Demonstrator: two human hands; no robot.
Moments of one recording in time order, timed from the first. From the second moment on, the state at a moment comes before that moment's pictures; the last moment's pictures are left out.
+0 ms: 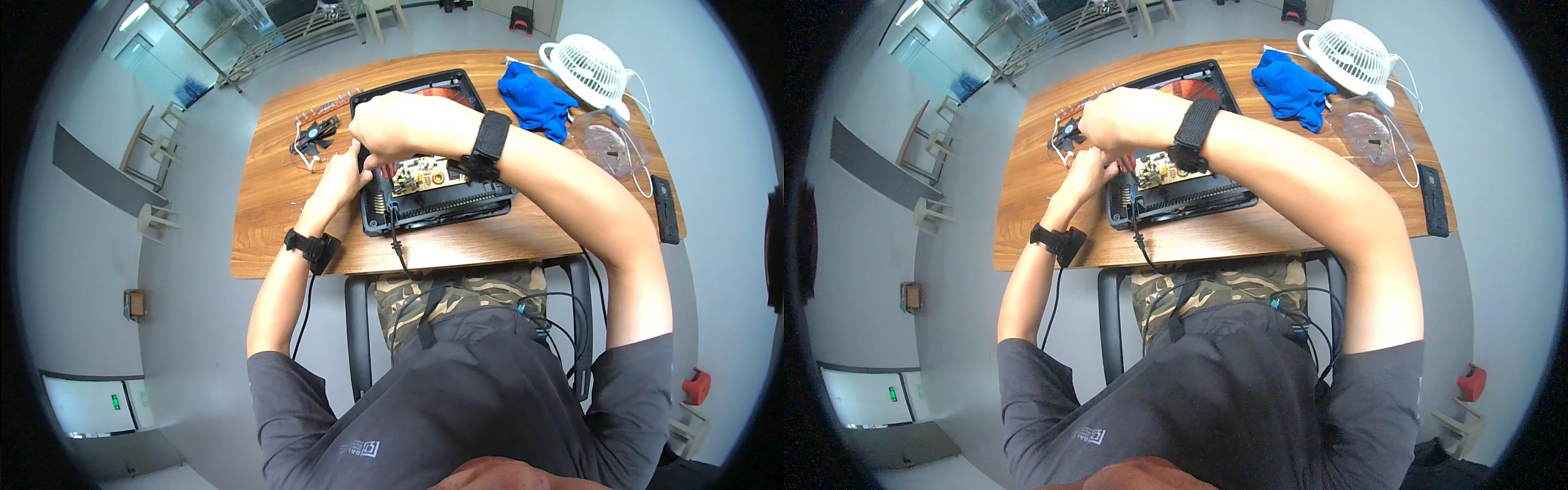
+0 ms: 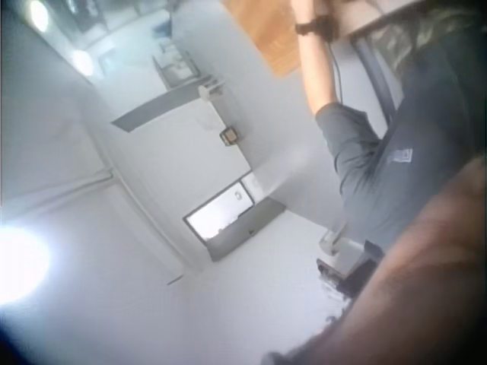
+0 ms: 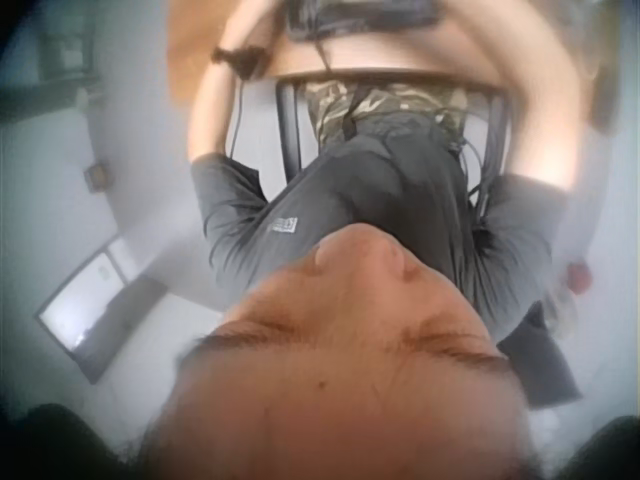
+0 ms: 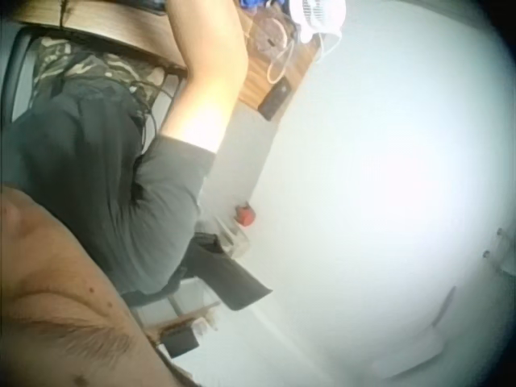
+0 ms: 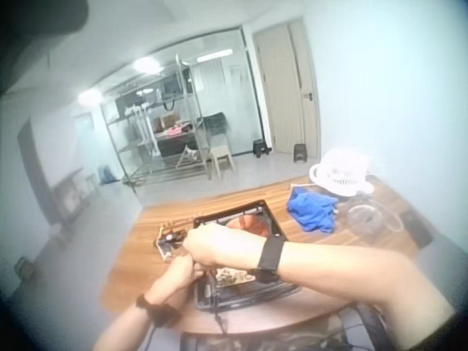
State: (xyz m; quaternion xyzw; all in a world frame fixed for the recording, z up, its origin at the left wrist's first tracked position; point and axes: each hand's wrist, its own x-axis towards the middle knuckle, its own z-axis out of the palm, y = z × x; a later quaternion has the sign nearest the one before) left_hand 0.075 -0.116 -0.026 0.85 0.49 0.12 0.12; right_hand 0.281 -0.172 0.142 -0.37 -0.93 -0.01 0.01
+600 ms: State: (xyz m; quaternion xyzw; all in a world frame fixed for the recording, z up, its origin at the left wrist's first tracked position) left_hand 0.096 -0.130 0.026 0.84 0.54 0.08 0.06; right_hand 0.441 -0.150 0.196 -0.47 -0.84 -0.02 0.27
